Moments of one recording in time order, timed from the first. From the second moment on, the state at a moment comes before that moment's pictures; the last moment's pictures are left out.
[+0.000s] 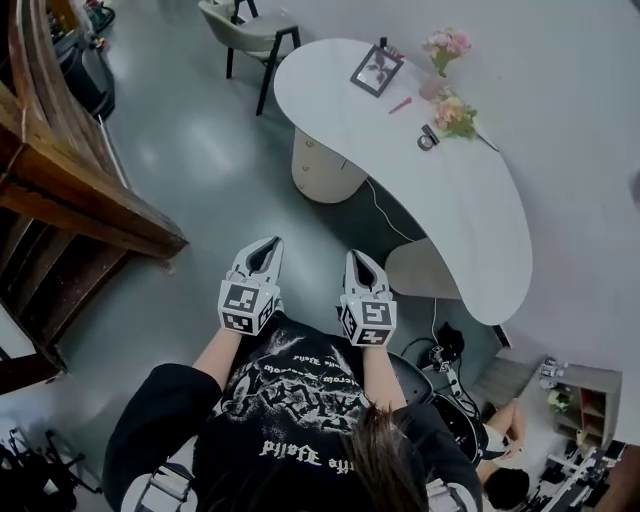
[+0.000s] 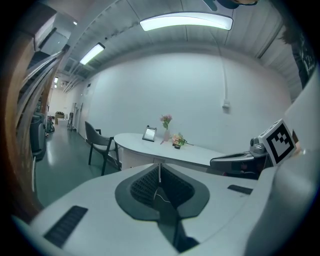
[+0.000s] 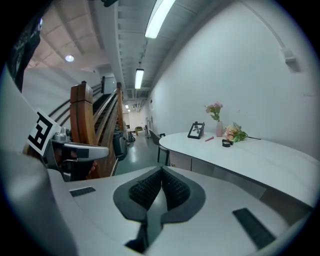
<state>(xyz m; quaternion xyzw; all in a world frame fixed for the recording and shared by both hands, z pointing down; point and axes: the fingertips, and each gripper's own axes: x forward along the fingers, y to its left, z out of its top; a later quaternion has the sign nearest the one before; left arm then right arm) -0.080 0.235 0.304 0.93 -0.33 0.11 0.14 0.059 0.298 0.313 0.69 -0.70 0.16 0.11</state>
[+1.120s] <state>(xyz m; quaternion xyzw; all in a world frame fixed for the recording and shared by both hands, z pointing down) -0.078 0.169 0.305 0.92 -0.34 0.11 0.14 0.053 0.230 0.325 0.69 -0.70 0.18 0.10</state>
